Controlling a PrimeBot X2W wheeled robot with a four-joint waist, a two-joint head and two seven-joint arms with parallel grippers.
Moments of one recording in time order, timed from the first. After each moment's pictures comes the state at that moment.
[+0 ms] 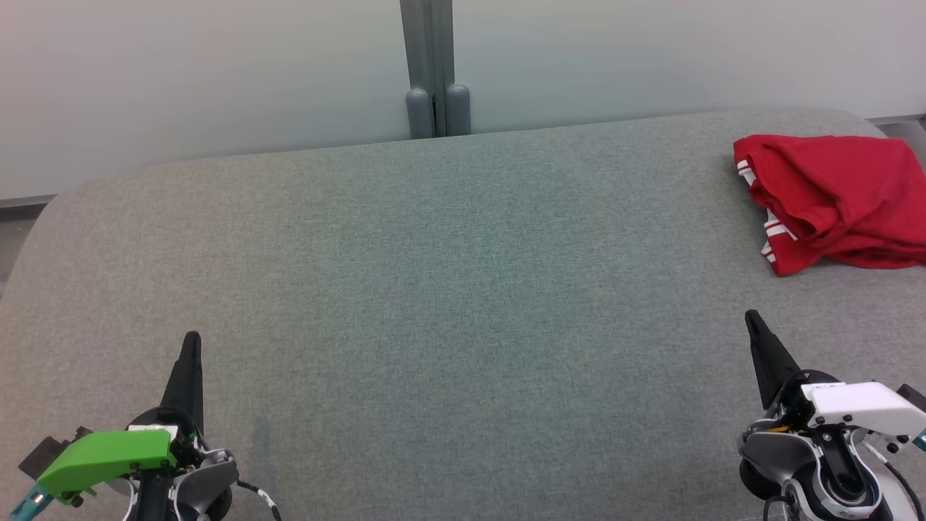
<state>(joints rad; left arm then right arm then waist) -0.10 0.05 0.11 0.25 -1.61 -0.13 0.11 -0.11 -0.05 -0.11 0.24 1.61 0.13 0.11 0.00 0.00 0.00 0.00</state>
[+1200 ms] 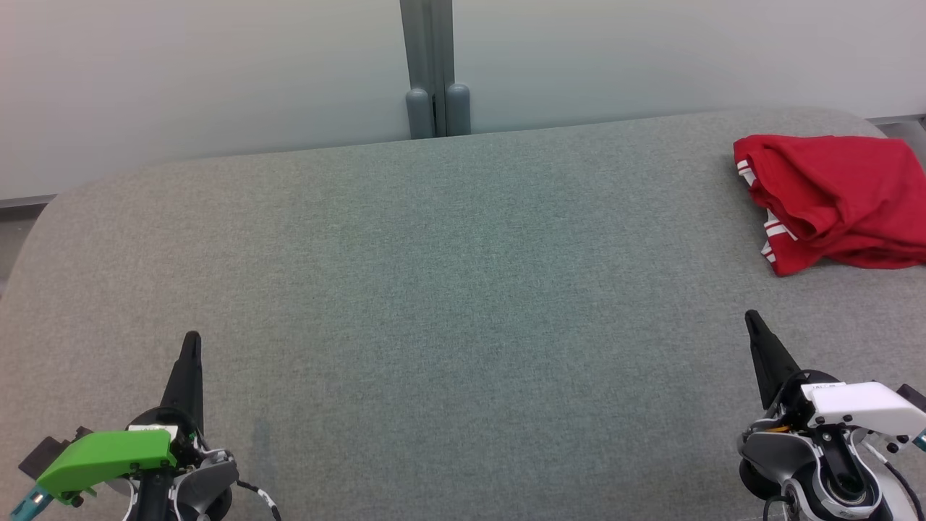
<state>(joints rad) -0.10 0.05 0.11 0.25 -1.61 -0.13 0.11 -0.11 -0.05 -0.11 0.24 1.61 0.13 0.11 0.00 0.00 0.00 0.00</state>
